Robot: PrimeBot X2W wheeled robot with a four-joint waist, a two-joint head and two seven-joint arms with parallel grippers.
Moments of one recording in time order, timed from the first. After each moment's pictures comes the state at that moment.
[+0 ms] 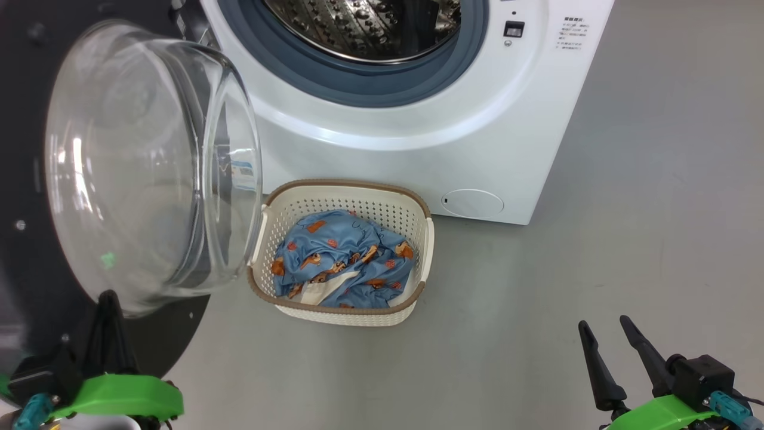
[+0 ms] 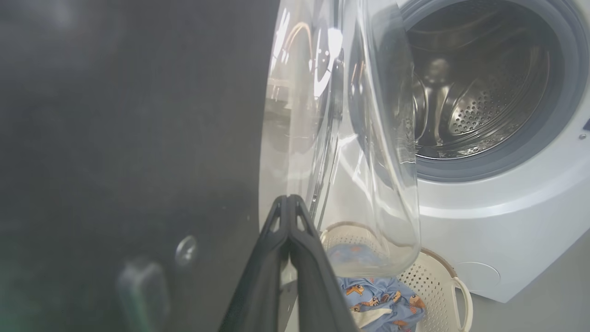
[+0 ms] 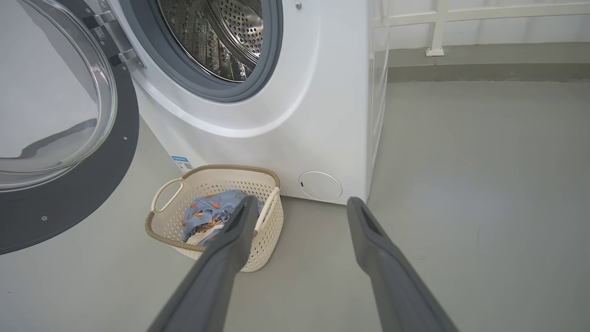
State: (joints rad) left arm -0.09 0.14 -0.02 0.16 -0.38 0.21 -0.24; right arm 0.00 -0.14 0.01 0.23 0.27 0.12 -0.24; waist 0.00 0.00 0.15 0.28
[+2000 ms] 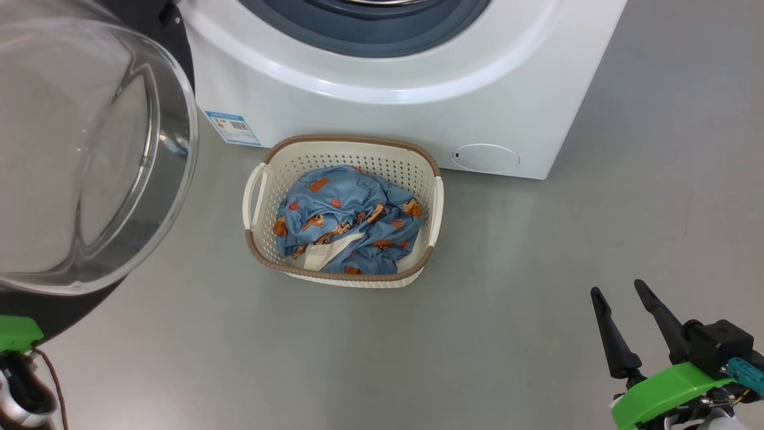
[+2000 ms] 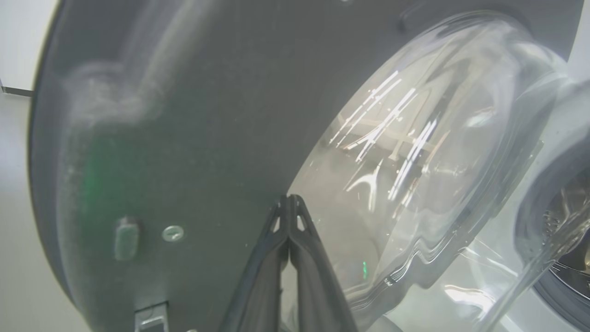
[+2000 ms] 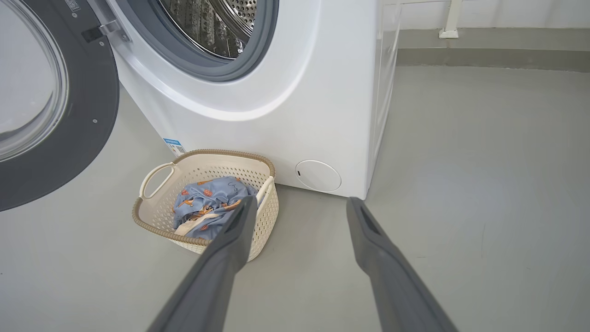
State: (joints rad) left arm -0.37 0.07 0.46 0.36 -0.36 0.17 -0.26; right arm -0.05 -0.19 0.00 0.14 0.26 0.12 -0.17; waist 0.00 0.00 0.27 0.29
